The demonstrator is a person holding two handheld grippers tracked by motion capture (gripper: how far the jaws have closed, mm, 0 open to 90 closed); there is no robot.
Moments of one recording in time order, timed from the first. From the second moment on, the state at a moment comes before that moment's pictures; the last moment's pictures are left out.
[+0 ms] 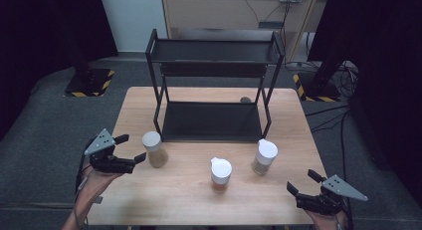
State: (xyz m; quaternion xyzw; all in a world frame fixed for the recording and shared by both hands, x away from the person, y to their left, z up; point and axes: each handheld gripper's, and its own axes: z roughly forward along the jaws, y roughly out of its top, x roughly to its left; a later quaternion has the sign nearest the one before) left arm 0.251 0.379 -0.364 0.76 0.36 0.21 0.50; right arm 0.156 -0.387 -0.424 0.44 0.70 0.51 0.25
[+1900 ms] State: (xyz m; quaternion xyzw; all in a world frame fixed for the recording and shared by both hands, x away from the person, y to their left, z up) left arm 0.312 0.332 -0.378 0.80 0.27 0.18 0.51; right arm 0.158 -0.388 -0.424 0.44 0.70 0.51 0.24
